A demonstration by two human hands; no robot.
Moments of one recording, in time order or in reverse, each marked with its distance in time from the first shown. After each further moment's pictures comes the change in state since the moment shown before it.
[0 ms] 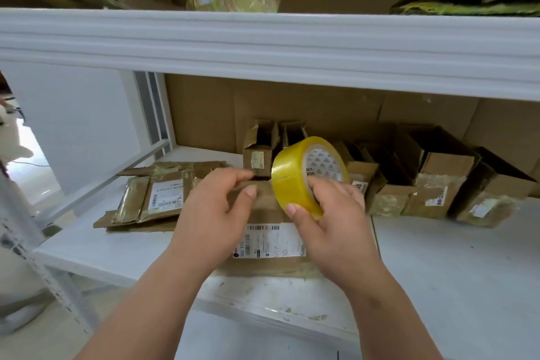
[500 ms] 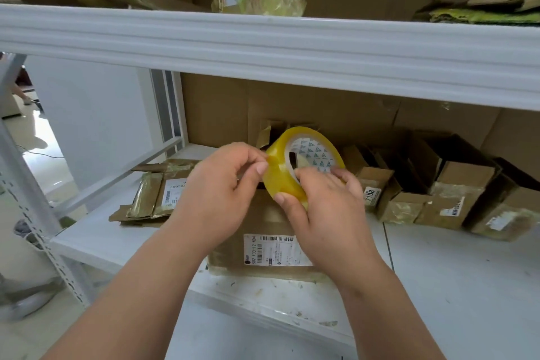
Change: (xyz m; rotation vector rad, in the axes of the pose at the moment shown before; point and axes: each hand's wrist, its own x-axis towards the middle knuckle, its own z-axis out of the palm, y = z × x) left_hand 0.019 0.006 -0.028 -0.077 0.048 0.136; right_hand 0.019 -0.023 0.014 -0.259 -0.043 -0.086
